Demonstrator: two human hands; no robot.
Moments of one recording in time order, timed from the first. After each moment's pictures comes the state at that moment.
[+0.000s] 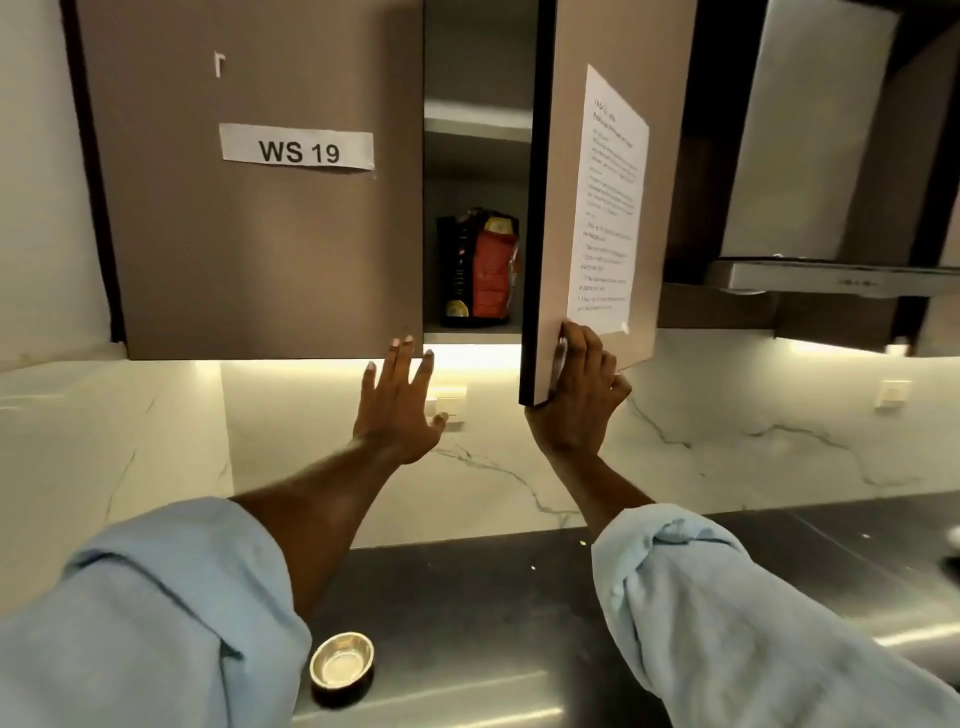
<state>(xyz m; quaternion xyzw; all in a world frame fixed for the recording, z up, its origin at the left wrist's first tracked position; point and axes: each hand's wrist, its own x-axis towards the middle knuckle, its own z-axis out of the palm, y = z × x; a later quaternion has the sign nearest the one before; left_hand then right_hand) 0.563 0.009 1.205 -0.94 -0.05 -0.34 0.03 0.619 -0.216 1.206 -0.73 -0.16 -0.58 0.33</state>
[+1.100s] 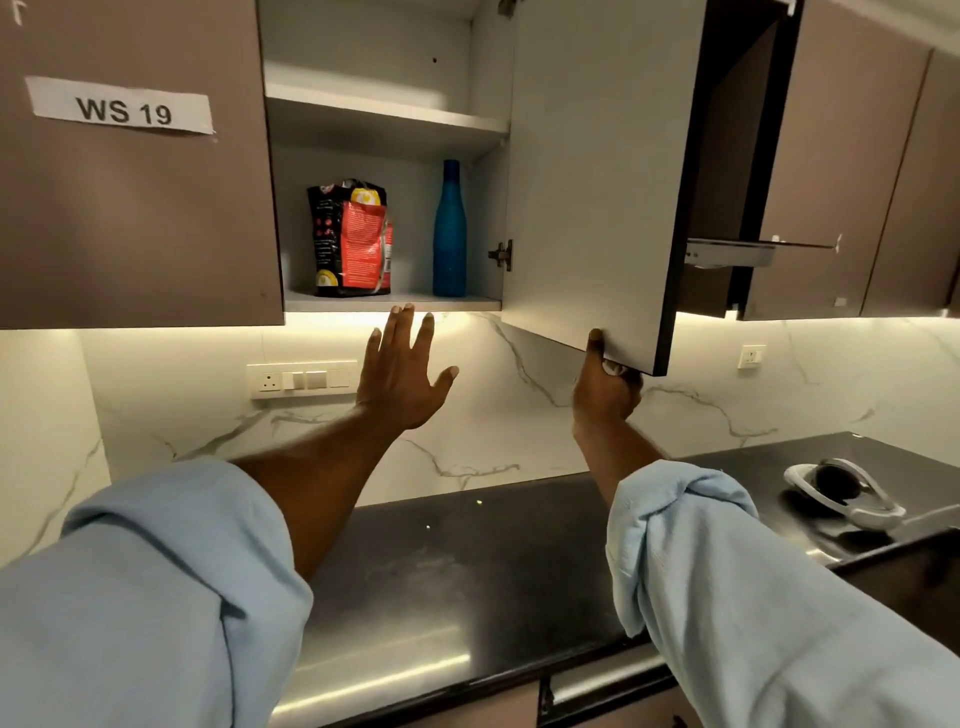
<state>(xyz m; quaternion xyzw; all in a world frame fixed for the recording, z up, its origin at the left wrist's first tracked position) 0.564 -0.218 1.211 -0.93 0.00 -0.37 -0.03 0.611 -0.462 1.199 -0.51 0.06 -0.33 0.79</state>
